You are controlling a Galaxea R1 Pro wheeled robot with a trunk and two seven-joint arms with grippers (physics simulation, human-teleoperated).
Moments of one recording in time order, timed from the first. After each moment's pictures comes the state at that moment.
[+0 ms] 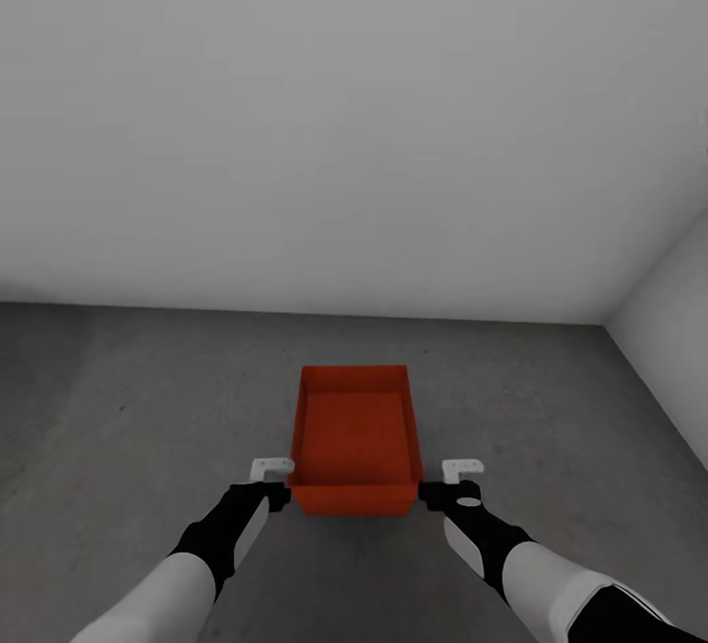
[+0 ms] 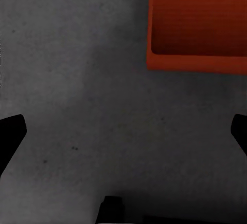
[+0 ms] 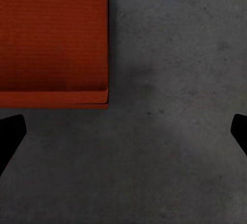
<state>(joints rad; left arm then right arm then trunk) -0.66 -0.12 0.00 -0.48 0.01 0.39 0.22 -0.75 0.05 0.61 -0.19 -0.55 -0.01 -0.23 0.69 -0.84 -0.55</state>
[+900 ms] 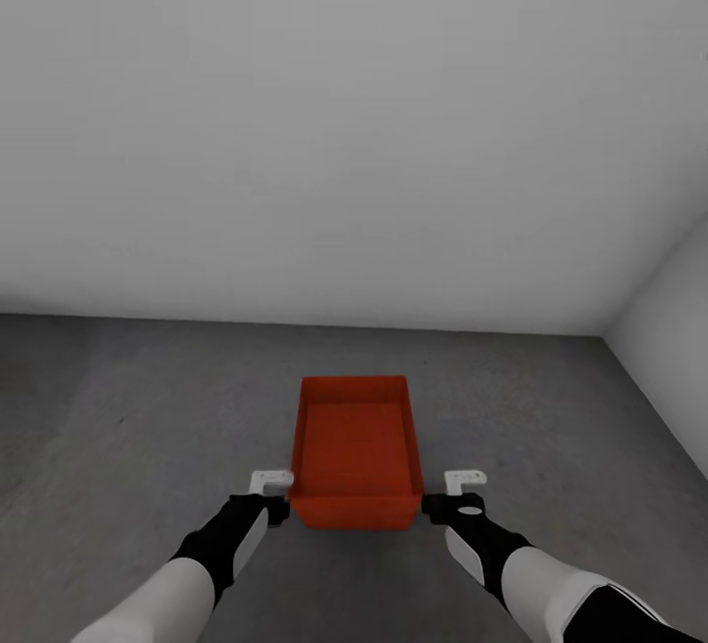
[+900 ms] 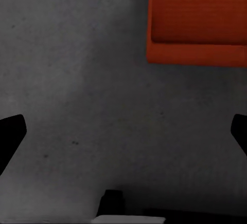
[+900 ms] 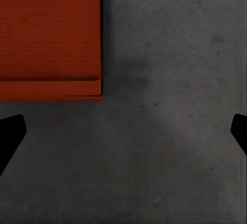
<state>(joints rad) -0.66 -0.11 0.00 -0.41 0.02 0.38 0.21 -0.75 0.06 0.61 -0.13 -0.55 0.00 -0.23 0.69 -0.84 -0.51</state>
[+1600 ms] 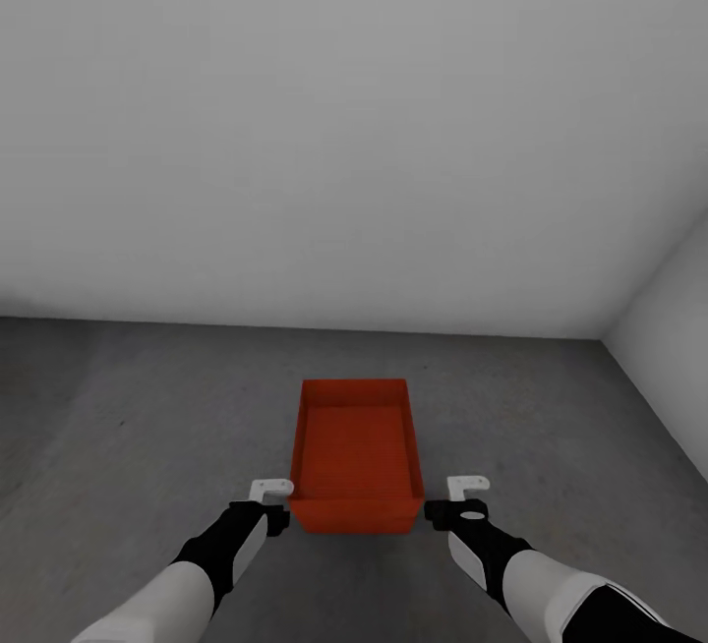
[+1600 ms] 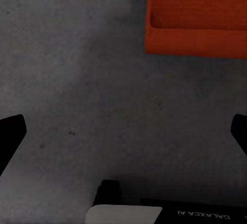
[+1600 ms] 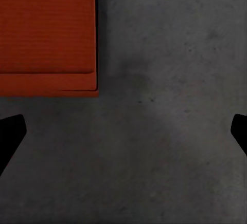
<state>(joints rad) -0.66 -0.11 0.00 -0.36 0.04 0.37 0.21 -0.75 0.06 0.61 -0.10 -0.55 0.00 -0.22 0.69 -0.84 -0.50</state>
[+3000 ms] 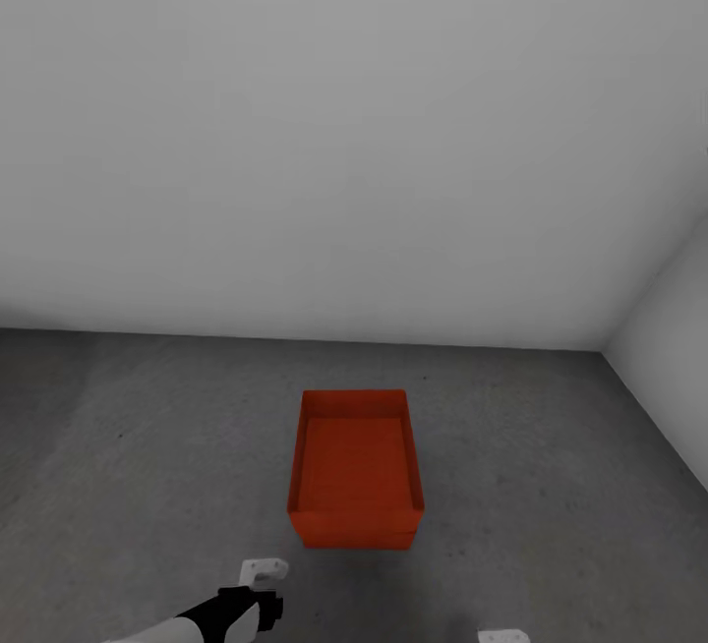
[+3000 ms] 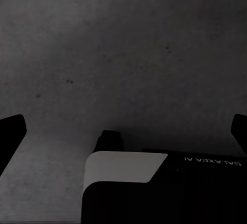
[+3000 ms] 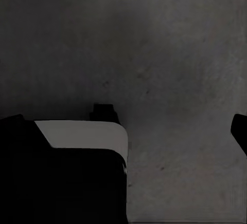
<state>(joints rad) -0.62 -0.11 0.00 0.00 0.06 0.14 0.21 -0.46 0.06 0.61 0.02 -0.55 -0.01 -0.21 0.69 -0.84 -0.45</state>
